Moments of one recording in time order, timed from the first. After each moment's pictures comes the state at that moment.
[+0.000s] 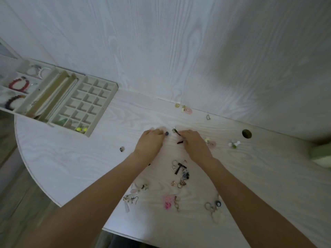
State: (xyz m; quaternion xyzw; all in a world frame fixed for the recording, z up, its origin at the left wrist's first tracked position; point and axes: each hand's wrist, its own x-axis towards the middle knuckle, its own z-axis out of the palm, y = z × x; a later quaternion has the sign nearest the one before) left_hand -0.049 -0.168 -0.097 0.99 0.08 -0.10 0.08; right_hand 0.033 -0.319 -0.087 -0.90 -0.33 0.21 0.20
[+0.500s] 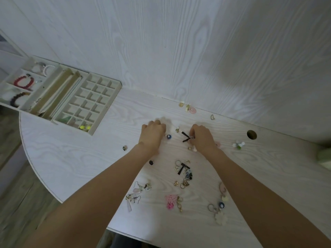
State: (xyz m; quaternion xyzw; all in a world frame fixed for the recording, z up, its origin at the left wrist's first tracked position) left_hand -0.035 -0.158 -0.089 0.97 0.16 -0.13 0.10; right_hand 0.061 -0.308 -0.086 -0.93 -0.25 0.24 0.15
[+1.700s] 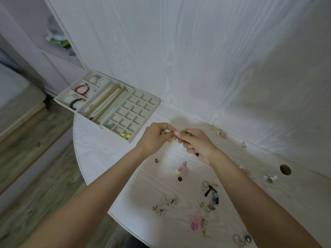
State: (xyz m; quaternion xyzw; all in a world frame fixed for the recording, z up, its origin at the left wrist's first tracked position) left_hand -0.104 -0.092 0.012 0.78 0.28 0.05 0.56; right_hand 0.011 -0.212 0.000 -0.65 -0.18 0.51 0.53
